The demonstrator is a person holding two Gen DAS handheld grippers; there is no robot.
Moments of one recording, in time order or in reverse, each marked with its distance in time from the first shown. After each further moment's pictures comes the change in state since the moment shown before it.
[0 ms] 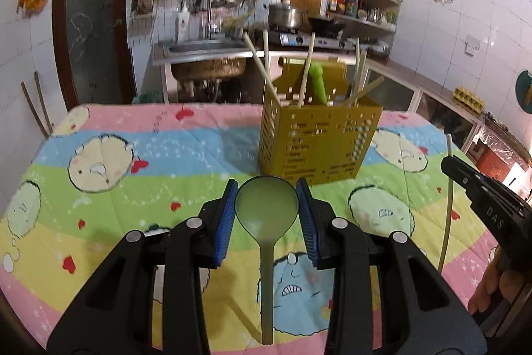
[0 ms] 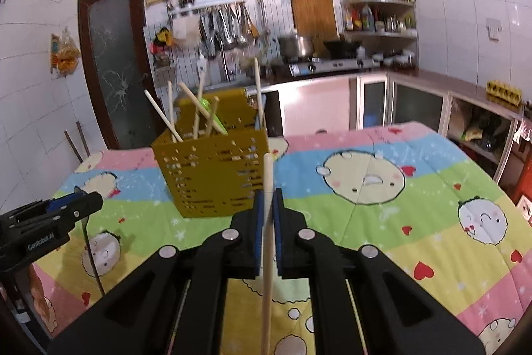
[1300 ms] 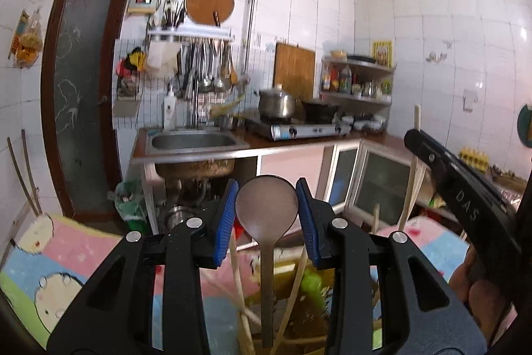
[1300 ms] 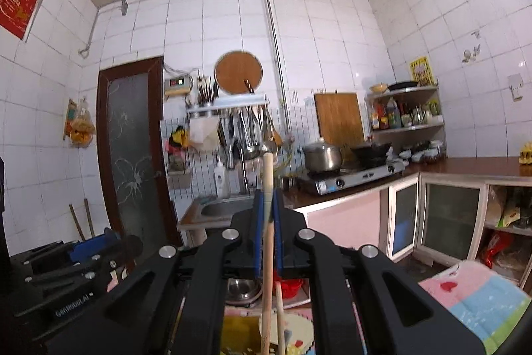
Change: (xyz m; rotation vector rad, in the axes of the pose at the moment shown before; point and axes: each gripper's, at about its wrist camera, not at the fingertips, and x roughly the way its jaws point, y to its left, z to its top) left arm 0.094 -0.027 0.148 0.021 -0.332 -0.016; right arm 0.117 0.021 0.157 -0.027 -0.428 0.106
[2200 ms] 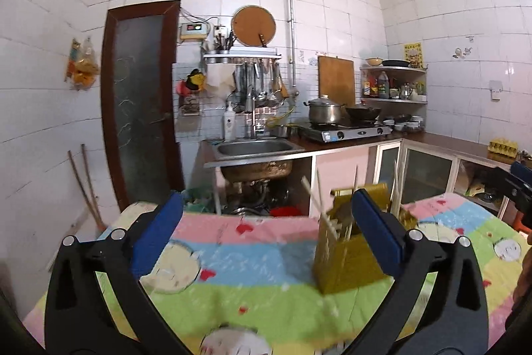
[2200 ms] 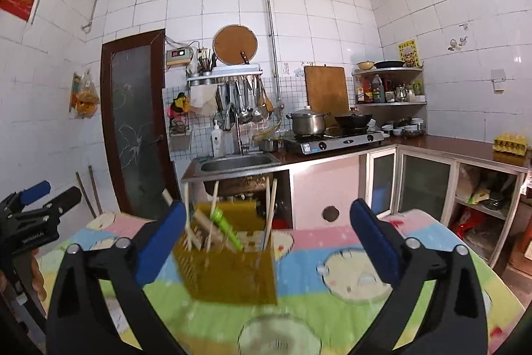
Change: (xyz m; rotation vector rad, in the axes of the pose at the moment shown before) left arm -0.189 0.042 -0.039 0.055 -0.076 0.221; right arm -0.186 0.004 -0.016 -0.032 0.144 -0.049
